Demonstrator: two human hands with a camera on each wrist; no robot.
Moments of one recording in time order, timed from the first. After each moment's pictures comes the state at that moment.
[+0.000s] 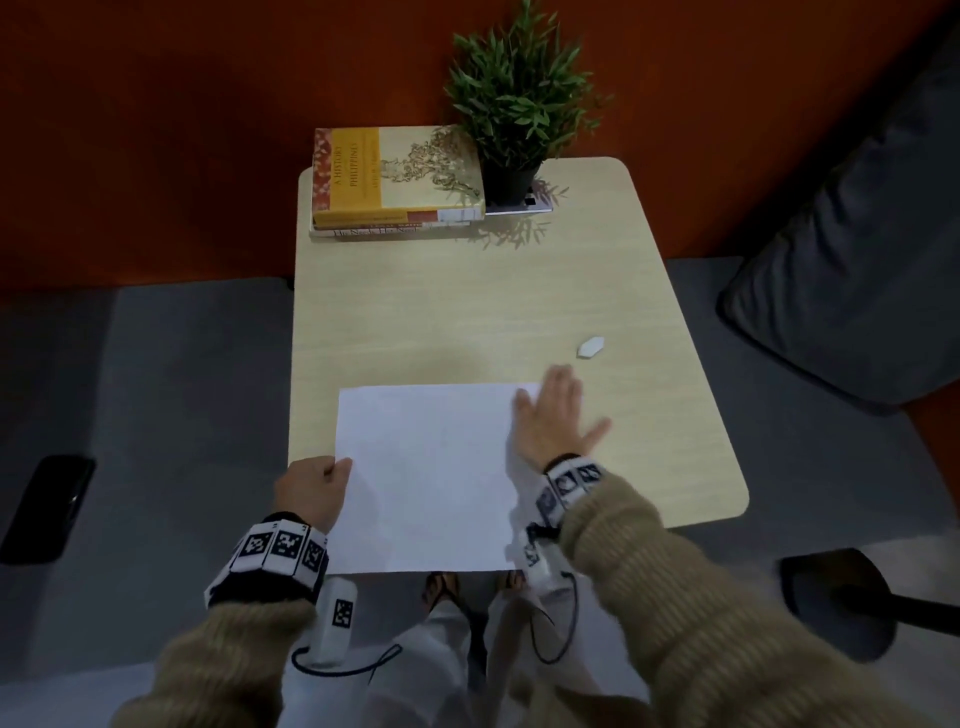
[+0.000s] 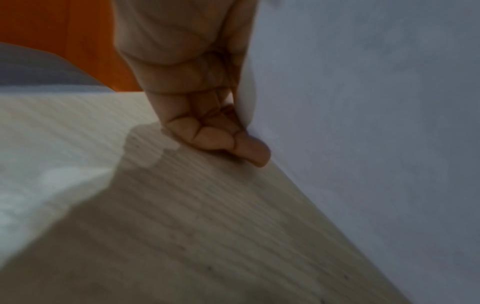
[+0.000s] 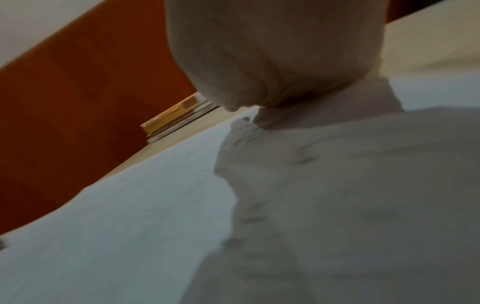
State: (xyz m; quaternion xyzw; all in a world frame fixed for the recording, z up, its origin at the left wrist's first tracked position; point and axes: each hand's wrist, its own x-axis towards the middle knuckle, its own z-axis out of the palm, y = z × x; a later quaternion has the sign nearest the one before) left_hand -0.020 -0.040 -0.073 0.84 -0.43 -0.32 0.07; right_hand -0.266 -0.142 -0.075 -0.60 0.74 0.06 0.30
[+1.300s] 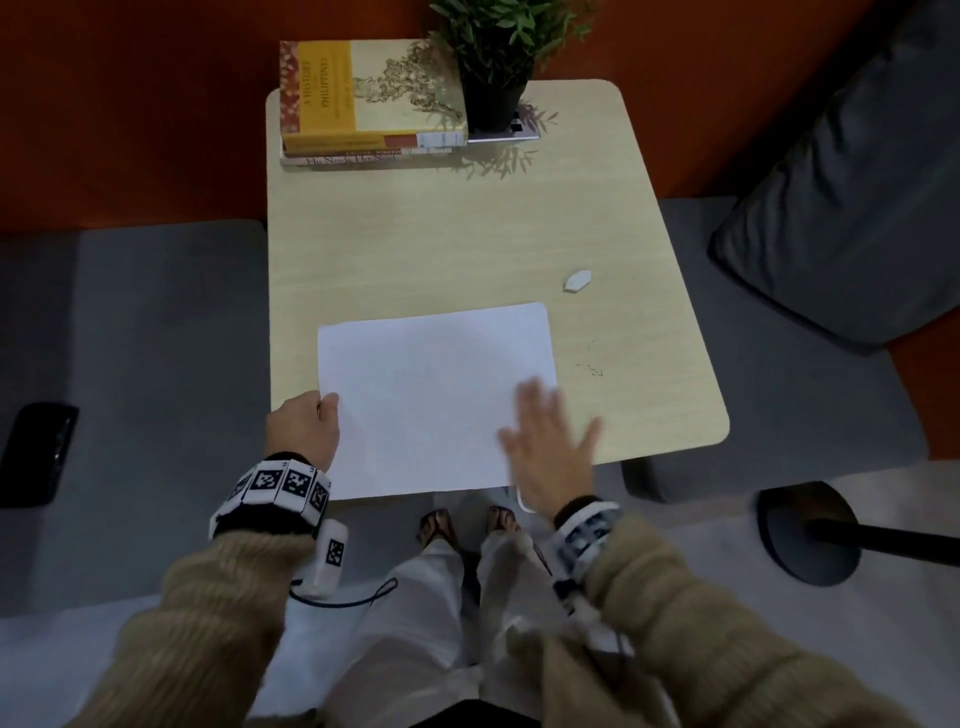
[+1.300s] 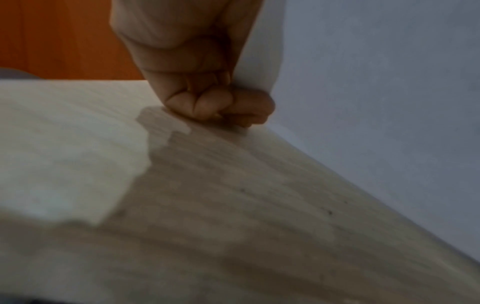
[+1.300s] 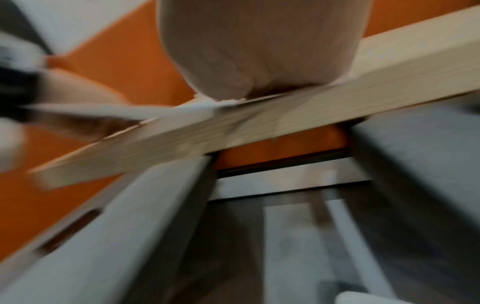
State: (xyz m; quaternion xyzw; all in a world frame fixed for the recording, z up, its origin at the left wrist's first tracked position) left_hand -0.036 -0.032 -0.074 0.85 -0.46 -0.26 0.07; right_hand -0.308 -0.032 -0.092 -0.74 0.63 0.08 0.21
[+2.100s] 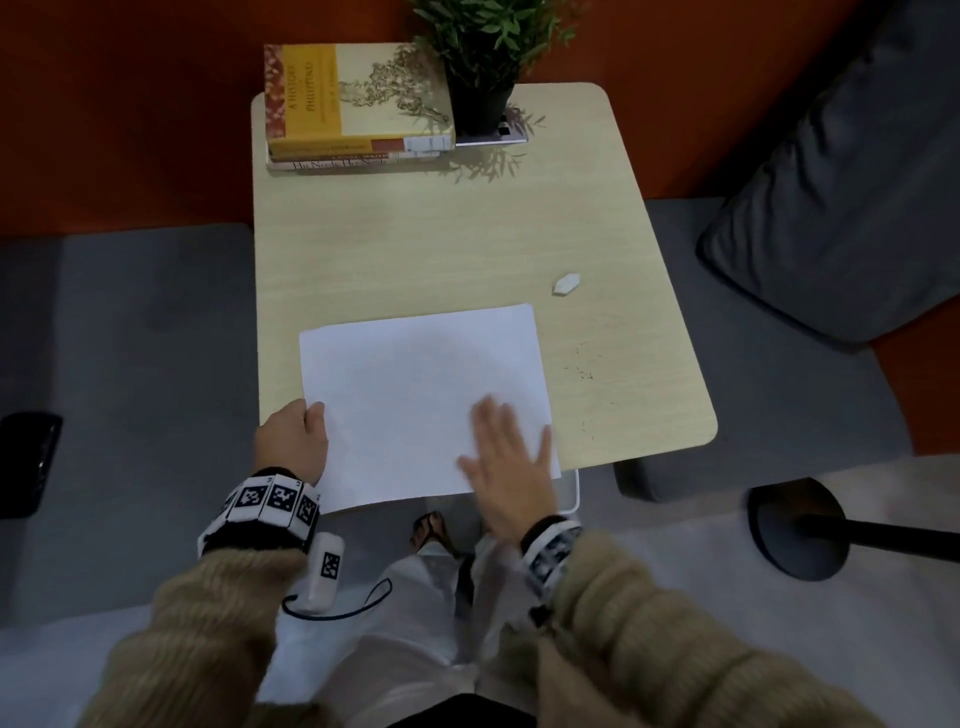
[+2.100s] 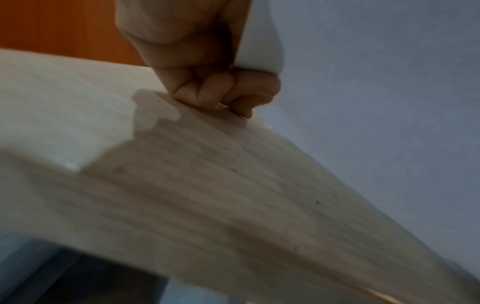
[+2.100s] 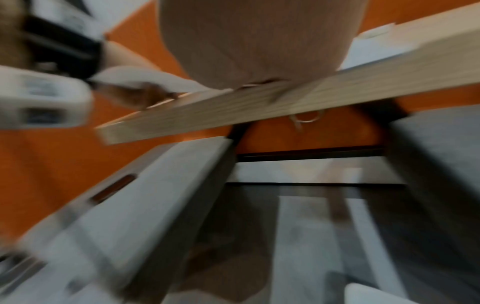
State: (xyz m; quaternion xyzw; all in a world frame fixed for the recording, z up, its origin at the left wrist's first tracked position) left_hand -0.041 -0.025 -0.076 0.85 -0.42 -0.28 0.14; right_hand -0.287 -0.013 -0.095 -0.78 0.58 0.08 0.21
